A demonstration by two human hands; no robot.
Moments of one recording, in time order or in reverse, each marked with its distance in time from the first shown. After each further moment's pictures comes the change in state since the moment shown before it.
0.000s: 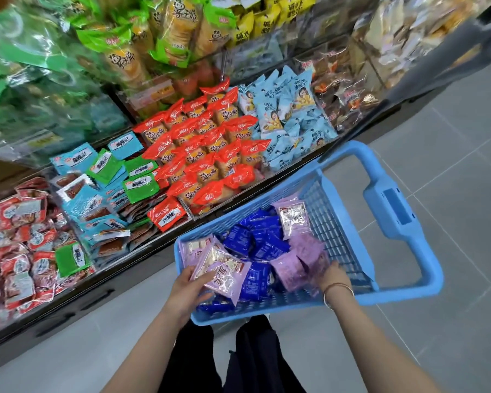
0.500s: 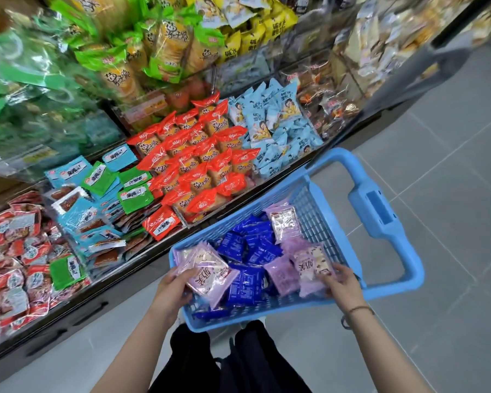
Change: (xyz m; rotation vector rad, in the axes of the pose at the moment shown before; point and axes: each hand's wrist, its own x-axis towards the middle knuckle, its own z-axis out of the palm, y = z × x) left_hand -0.003 0.022 -0.014 -0.091 0.026 -0.051; right_hand -0.042 0.030 -0.029 0.921 0.044 -0.017
